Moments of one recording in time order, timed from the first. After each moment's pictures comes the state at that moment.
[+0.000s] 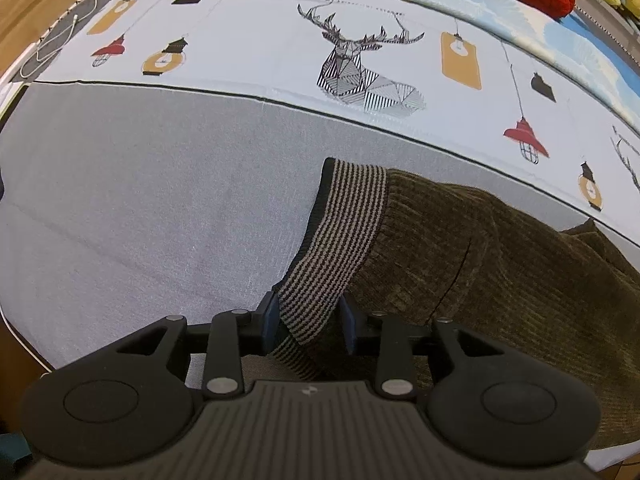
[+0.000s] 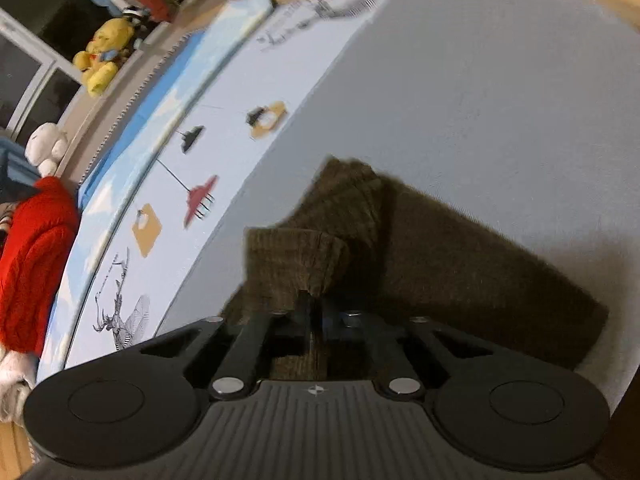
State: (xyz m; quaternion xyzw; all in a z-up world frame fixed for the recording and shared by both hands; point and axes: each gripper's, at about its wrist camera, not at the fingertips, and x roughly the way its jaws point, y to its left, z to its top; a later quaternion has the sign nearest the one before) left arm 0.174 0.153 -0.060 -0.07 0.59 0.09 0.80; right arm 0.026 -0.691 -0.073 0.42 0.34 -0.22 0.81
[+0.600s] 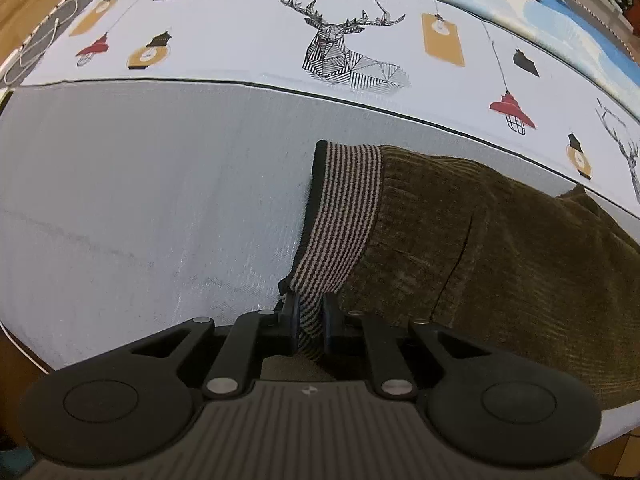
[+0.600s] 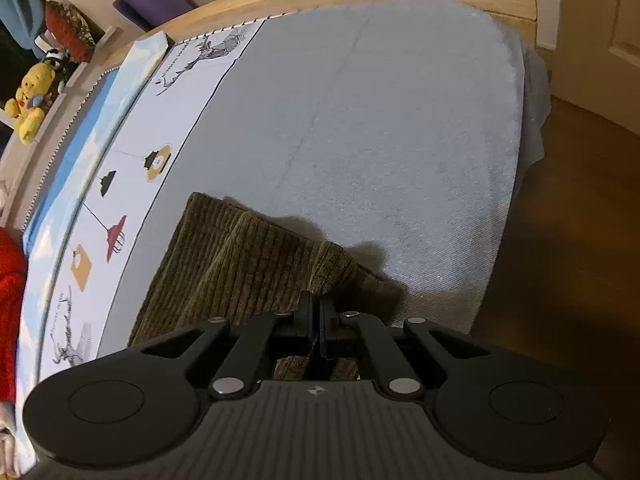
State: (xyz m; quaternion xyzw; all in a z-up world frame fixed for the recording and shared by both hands) left arm 0.159 0.158 -0.062 -0.06 0.60 0.06 0.79; right arm -0.072 -0.730 -0.075 0.46 0.36 -0.32 0.75
